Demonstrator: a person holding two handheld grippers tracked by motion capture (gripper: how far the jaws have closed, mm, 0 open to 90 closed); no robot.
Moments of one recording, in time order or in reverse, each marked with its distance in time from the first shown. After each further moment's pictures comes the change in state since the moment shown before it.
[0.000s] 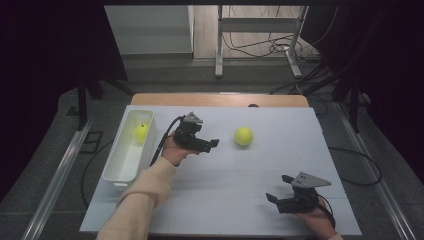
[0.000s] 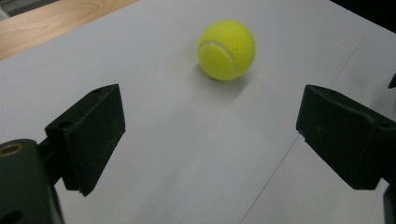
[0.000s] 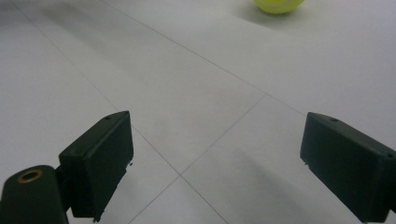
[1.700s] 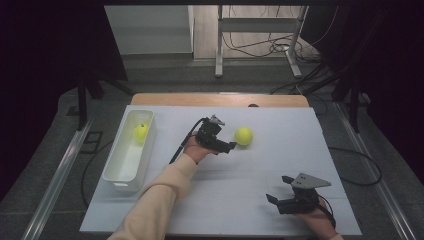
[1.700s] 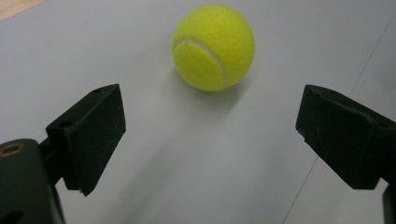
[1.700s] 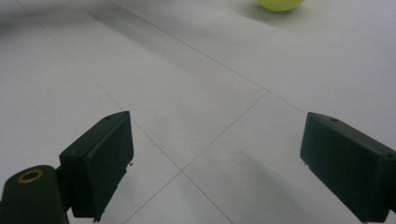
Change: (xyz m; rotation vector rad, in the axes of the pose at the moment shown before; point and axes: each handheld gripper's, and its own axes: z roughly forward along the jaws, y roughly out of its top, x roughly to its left) left arm -0.015 0.015 0.068 0.079 -0.017 0.015; right arm 0.001 -0.001 -0.001 0.011 0.000 -0.011
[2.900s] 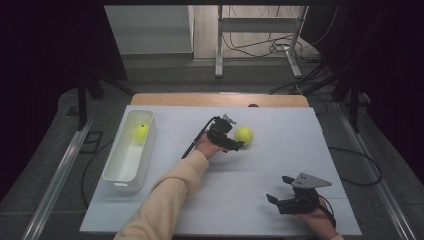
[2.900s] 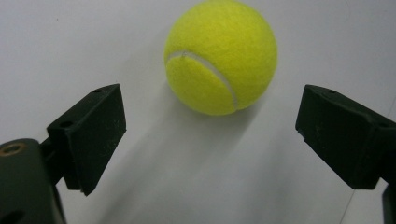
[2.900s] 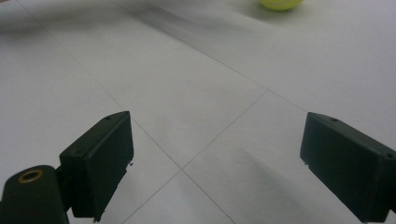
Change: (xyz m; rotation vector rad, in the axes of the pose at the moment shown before) left arm 0.000 0.018 0.043 0.067 0.007 0.008; right arm -0.001 0.000 -0.001 0.006 0.000 0.002
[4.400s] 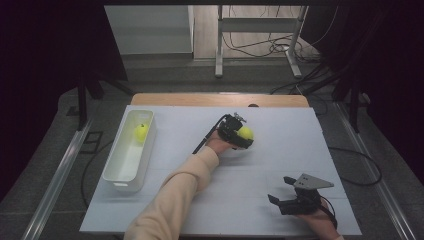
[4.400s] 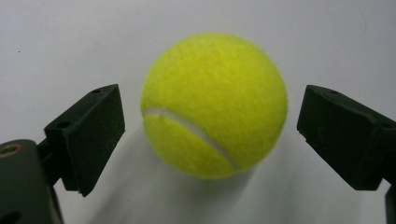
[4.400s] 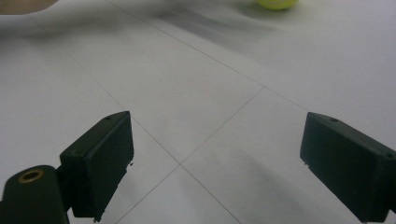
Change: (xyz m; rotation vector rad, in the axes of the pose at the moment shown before) left arm -0.005 0.023 0.036 0.011 0.000 0.025; right arm -0.001 -0.002 -0.004 -0.012 0.000 0.015
